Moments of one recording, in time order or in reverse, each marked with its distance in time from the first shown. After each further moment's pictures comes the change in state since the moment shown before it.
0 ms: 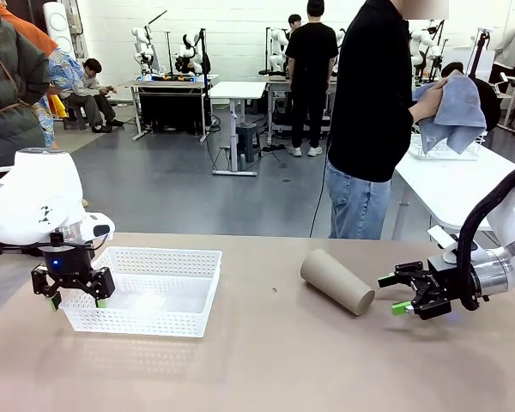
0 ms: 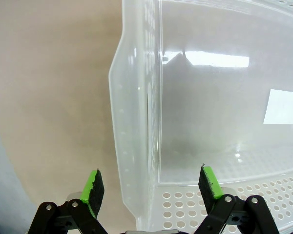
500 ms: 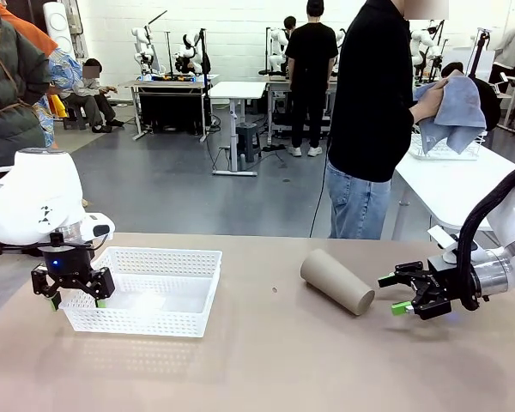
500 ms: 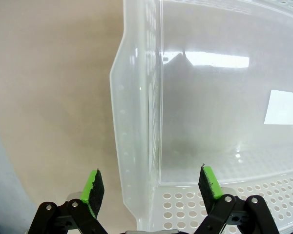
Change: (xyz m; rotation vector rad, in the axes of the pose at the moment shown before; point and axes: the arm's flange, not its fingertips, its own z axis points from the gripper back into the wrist) left arm 0.000 0.000 0.000 0.000 0.000 0.001; right arm 0.000 0.000 0.000 0.000 0.000 0.000
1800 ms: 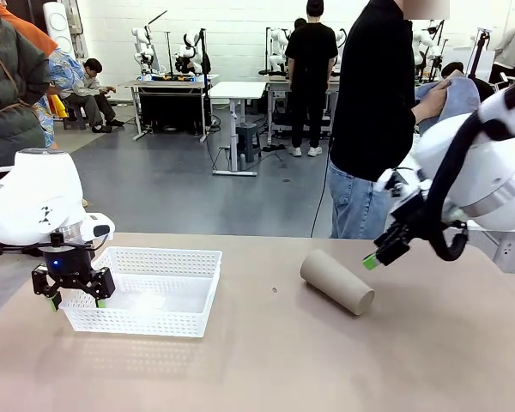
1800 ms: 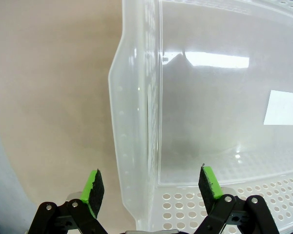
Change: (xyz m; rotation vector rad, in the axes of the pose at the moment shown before) left arm 0.000 0.000 0.000 -0.001 -0.002 0.000; right arm 0.183 0.024 -0.058 -0.408 0.615 -0.268
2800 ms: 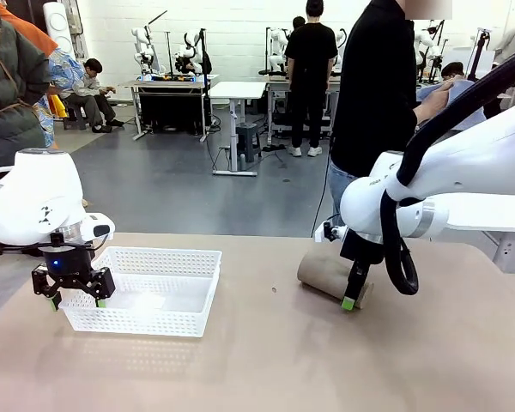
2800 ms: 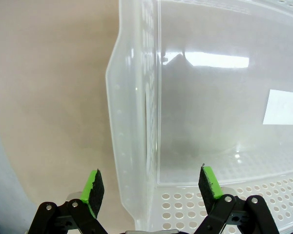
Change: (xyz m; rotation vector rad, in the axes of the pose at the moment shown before) left arm 0.000 0.000 0.000 0.000 0.000 0.000; right arm 0.027 -0.021 -0.126 0.094 0.442 0.067
